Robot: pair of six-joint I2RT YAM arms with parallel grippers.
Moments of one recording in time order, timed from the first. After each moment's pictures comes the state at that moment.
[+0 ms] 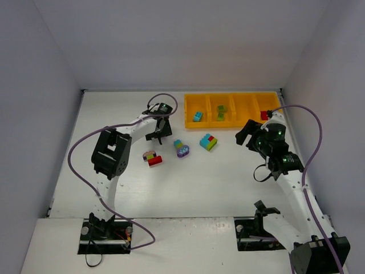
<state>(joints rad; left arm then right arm) -0.47 2.10 1.59 -0.62 -0.33 -0.69 0.12 0.91 0.79 -0.39 -0.04 0.44</state>
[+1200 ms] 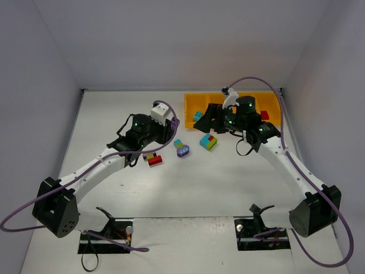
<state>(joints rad) -0.57 1.33 0.97 -0.01 0.11 -0.10 0.37 1.27 1.14 -0.34 -0.44 0.46</state>
